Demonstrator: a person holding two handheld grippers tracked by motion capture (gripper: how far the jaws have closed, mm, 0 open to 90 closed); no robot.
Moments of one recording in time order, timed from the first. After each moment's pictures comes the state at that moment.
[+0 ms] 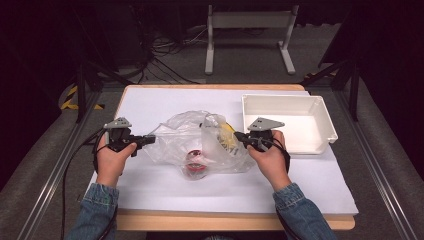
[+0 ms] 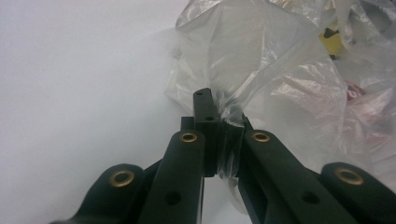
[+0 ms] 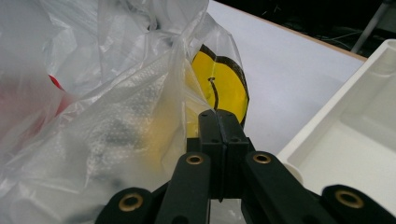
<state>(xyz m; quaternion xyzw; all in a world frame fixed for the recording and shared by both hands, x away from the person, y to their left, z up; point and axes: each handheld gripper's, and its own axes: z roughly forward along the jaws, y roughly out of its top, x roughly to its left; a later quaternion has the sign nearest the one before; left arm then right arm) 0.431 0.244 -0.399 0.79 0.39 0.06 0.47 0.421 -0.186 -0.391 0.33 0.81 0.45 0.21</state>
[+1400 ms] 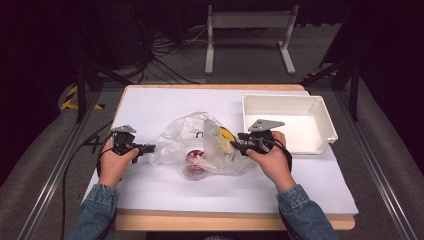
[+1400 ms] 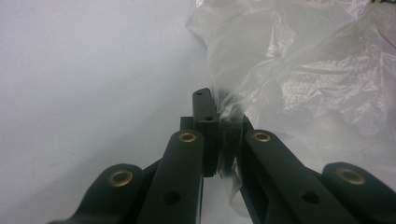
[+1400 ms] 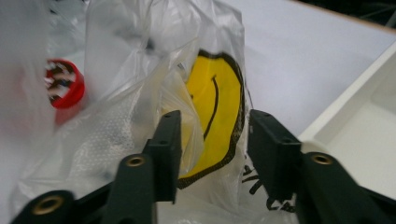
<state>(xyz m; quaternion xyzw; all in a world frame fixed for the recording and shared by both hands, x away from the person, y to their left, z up) 0.441 0.248 -0.434 0.80 0.42 0.01 0.42 0.418 -0.190 -0.390 0.34 0.81 0.45 0.16</state>
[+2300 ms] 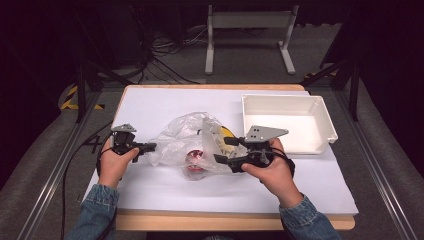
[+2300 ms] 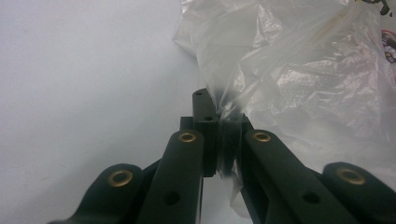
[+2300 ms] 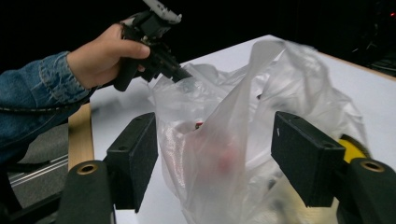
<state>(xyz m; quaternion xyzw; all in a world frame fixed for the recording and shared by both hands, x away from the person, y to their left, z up) 0.437 0.245 -0.424 0.80 0.41 0.02 0.43 0.363 -0.158 -0.348 0.24 0.80 0.55 0.10</state>
